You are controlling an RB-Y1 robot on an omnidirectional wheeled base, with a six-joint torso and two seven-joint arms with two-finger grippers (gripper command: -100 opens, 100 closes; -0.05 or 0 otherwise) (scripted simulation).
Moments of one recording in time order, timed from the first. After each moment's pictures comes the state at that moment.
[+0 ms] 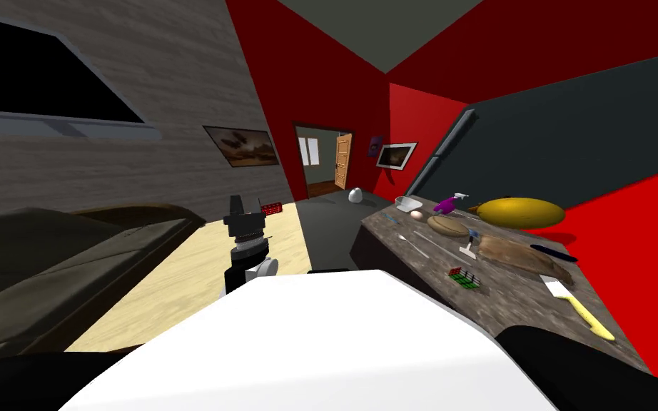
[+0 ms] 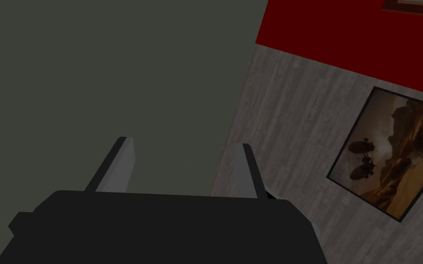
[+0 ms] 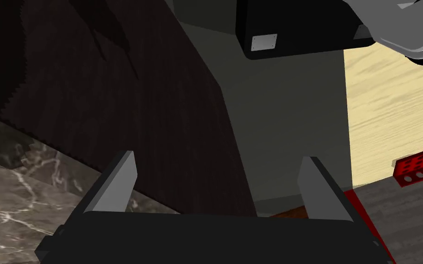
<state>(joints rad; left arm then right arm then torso) 0.49 0.03 -0.02 -2.34 0.06 -0.59 -0.10 1.33 -0.91 -0.41 -1.25 0.89 -1.04 -0.02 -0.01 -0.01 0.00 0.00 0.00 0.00</state>
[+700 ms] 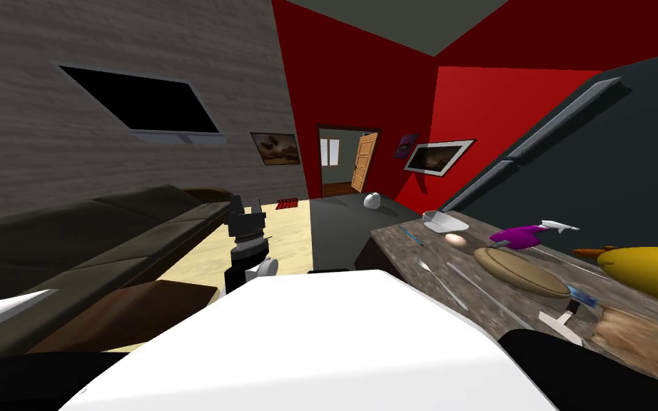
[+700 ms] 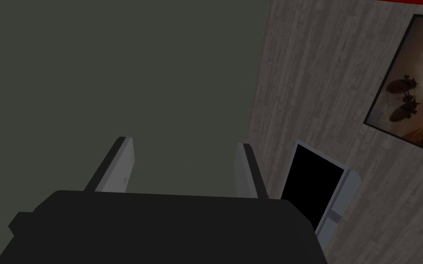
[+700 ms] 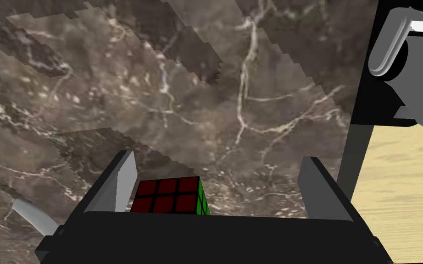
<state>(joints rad) 0.49 0.03 -0.02 -2.34 0.06 -0.59 -0.10 1.39 -1.00 -0.47 -1.19 1.04 -0.95 -0.03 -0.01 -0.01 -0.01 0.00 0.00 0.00</state>
